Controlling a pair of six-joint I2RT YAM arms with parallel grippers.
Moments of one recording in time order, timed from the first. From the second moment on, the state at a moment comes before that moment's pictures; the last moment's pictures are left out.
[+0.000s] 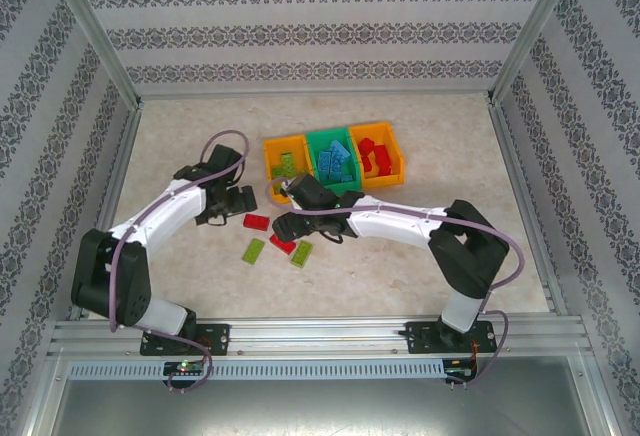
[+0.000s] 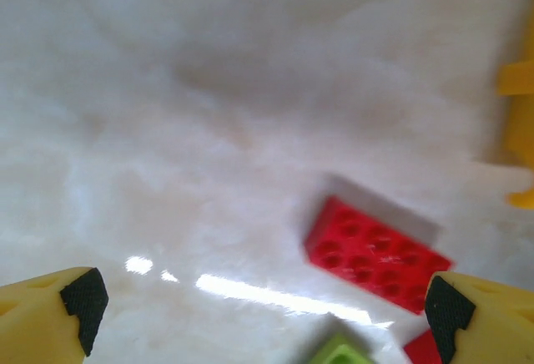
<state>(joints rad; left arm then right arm) -0.26 1.44 0.99 -0.81 -0.11 -0.62 0.91 1.78 1.18 -0.34 -0.05 0.34</state>
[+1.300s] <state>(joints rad) -0.10 1.27 0.86 -0.79 -0.02 -0.63 0.86 1.78 1.36 -0.52 -0.07 0.14</state>
